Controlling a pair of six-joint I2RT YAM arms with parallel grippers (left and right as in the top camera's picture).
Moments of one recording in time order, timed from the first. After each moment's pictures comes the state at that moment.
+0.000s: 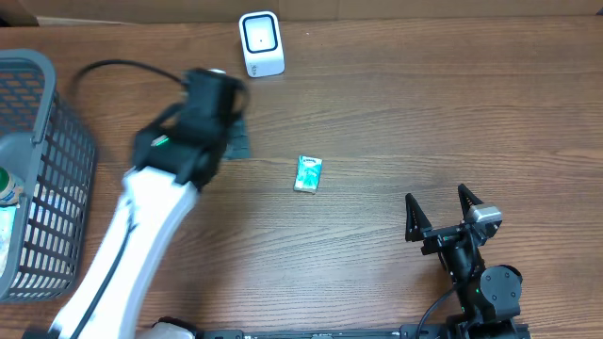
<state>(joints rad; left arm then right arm) -0.37 1.46 1.43 -1.01 -0.23 -0.42 0.15 0.01 0.02 -0.03 -0.07 0.17</state>
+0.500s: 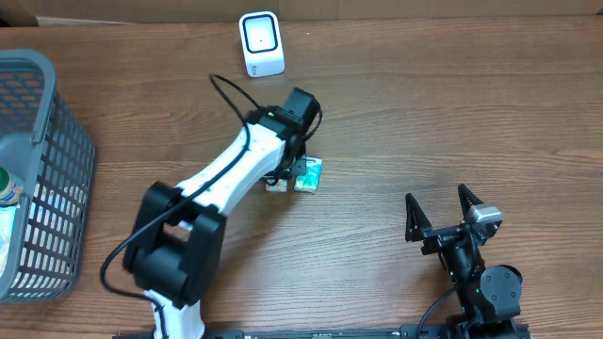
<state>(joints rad) -0.52 1.96 1.43 -0.91 -0.13 -0.55 0.15 0.01 0.02 -0.03 -0.07 0.17</state>
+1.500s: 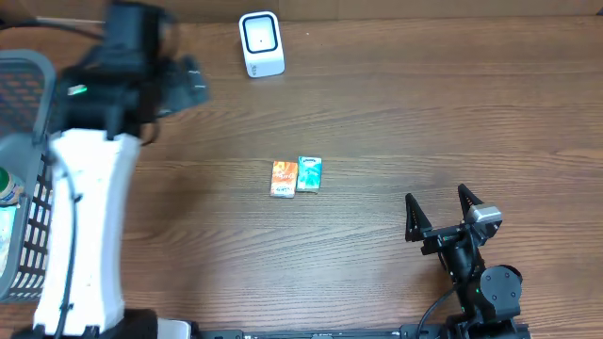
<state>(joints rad) -0.07 1.59 1.91 -1.31 -0.20 -0.47 0.15 0.01 0.02 -0.03 -0.07 0.17</state>
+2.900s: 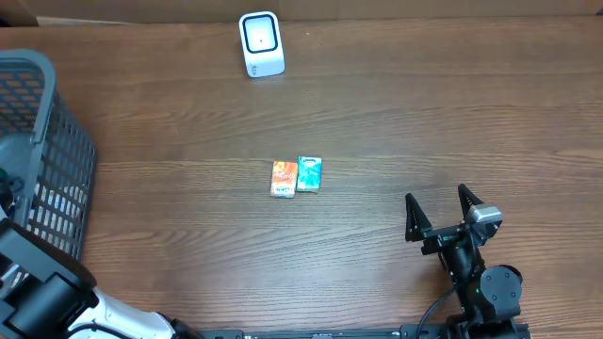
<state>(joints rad) 0.83 1.90 1.49 -0.89 -0.32 0.03 0.15 0.01 0.02 -0.03 -0.07 0.17</state>
